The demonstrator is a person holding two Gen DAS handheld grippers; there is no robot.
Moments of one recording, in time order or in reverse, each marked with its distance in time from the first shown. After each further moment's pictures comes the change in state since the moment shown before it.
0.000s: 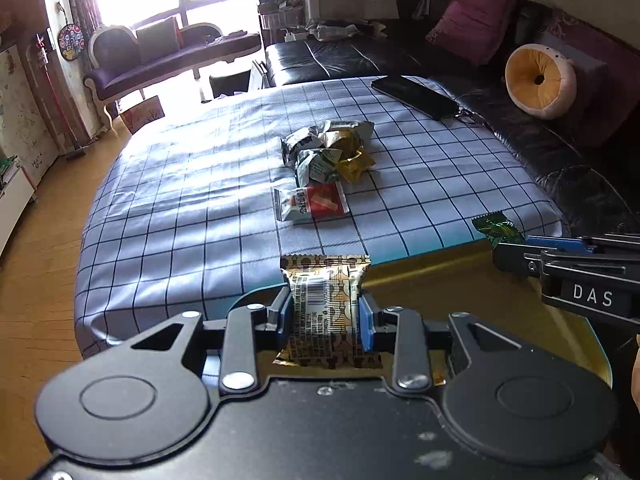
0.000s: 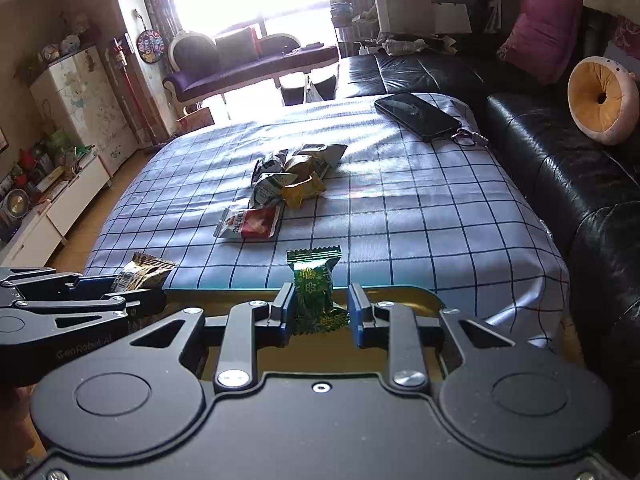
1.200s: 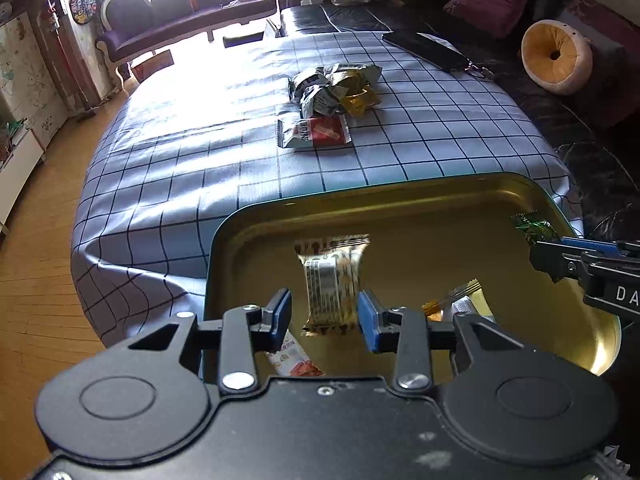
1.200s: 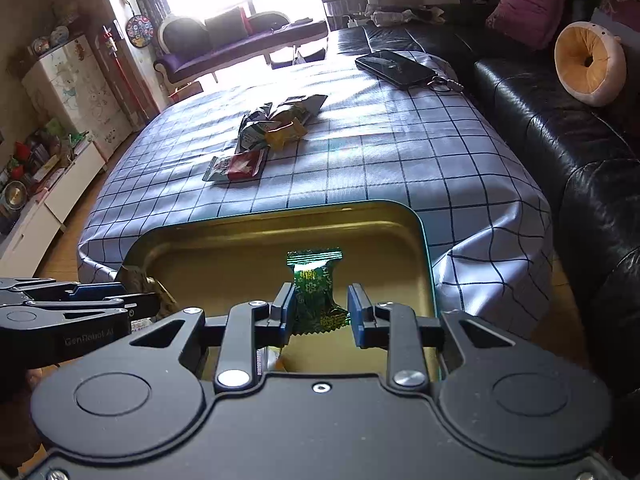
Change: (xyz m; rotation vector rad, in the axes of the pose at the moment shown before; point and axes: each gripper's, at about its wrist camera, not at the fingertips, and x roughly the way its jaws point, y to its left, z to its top) left arm 0.009 -0.012 -0.038 -0.045 0.099 0.030; right arm -0.015 -0.017 -0.040 0.033 0.067 -0.014
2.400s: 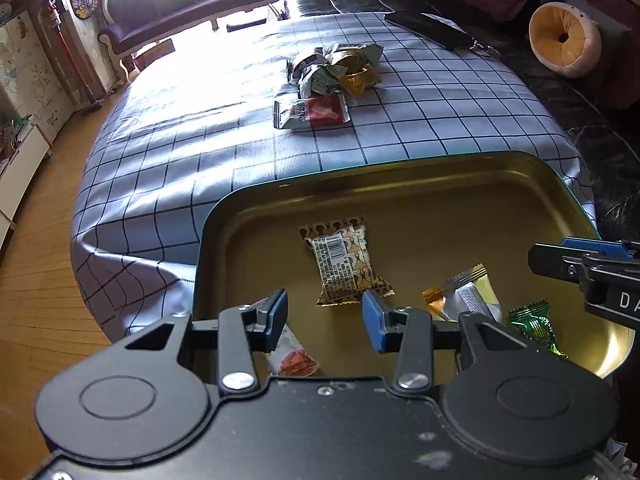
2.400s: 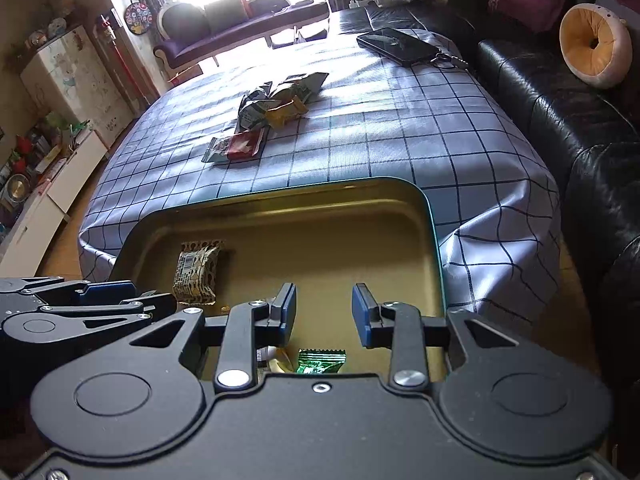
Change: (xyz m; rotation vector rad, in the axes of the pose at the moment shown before) left arm 0.017 -0.011 -0.002 0.004 0.049 0.044; right arm 0.007 -0.001 -0.003 0.010 0.062 0.018
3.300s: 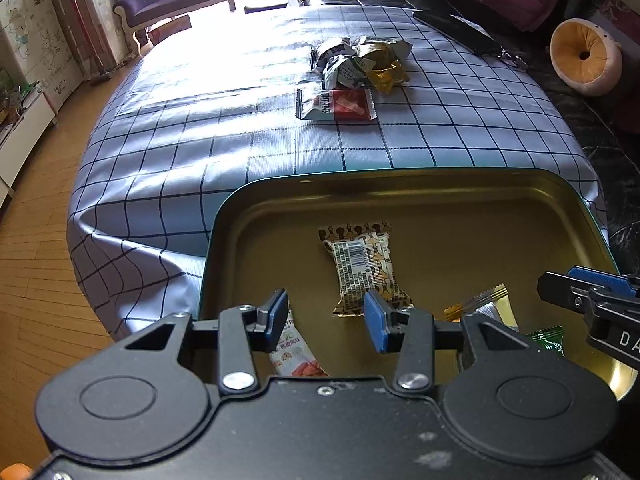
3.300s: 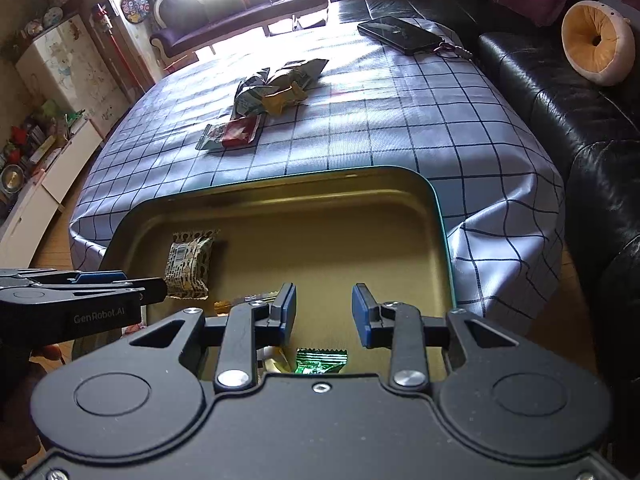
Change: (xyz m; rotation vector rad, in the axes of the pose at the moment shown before) left arm 0.015 0.015 0.009 -0.093 0.034 -0.008; right arm 0.012 0.003 0.000 -0.008 0.023 -0.021
